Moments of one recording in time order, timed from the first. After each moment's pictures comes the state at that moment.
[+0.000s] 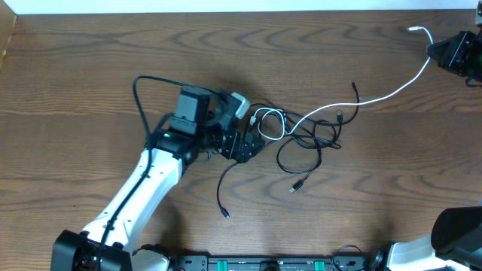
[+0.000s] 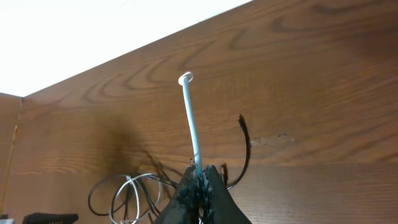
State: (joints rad) left arm -0.35 1.41 0.89 -0.42 0.57 0.05; right arm -0.39 1.69 1.83 -1.08 -0.60 0.07
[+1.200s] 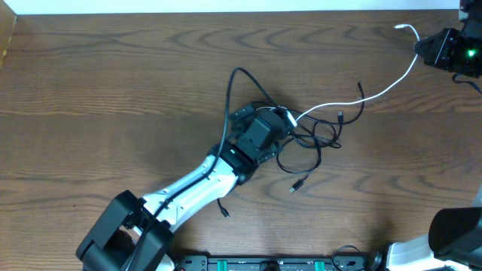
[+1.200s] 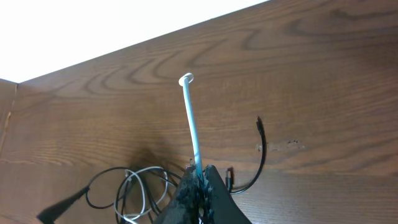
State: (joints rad) left arm -0.76 1.61 0.89 -0.10 -0.34 0.45; right arm -0.31 1.69 1.83 -1.06 -0.57 0.06
